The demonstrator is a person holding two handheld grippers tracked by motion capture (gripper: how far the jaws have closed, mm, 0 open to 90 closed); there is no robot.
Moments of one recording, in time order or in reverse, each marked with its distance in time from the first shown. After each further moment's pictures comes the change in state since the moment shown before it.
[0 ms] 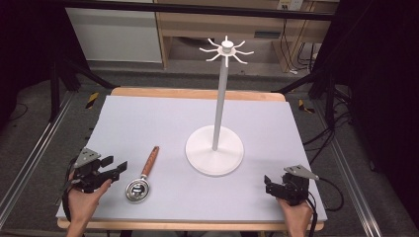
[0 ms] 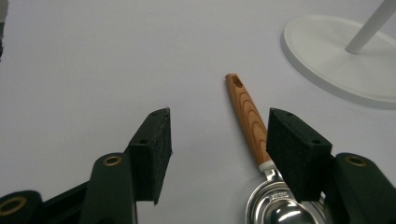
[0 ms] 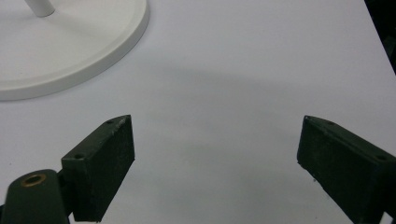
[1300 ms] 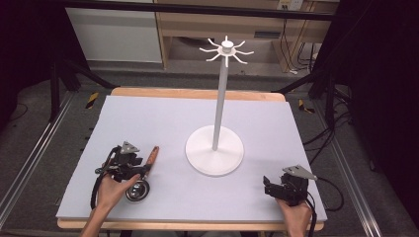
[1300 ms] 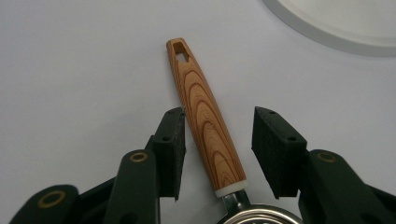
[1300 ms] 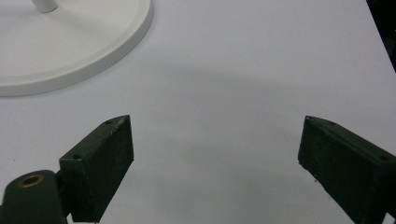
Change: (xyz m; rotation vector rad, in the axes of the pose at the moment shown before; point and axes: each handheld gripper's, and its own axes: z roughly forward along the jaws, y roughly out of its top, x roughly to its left) left arm -0.036 0.015 0.071 0.270 -0.070 0.127; right arm 0.003 0.000 0.000 0.006 -0.004 -0.021
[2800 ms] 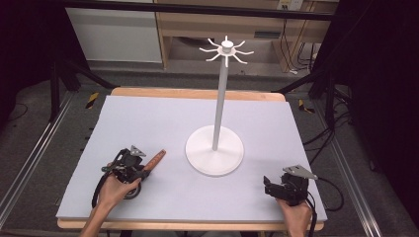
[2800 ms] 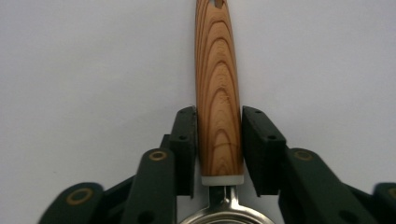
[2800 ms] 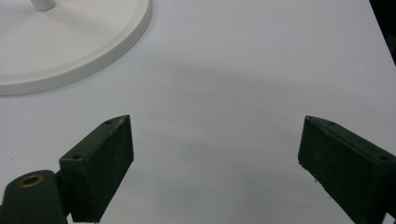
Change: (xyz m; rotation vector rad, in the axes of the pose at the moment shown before) left arm -0.001 -0.003 0.016 0.160 0.014 0.087; right arm -0.001 0.000 0.001 0.008 0.001 0.002
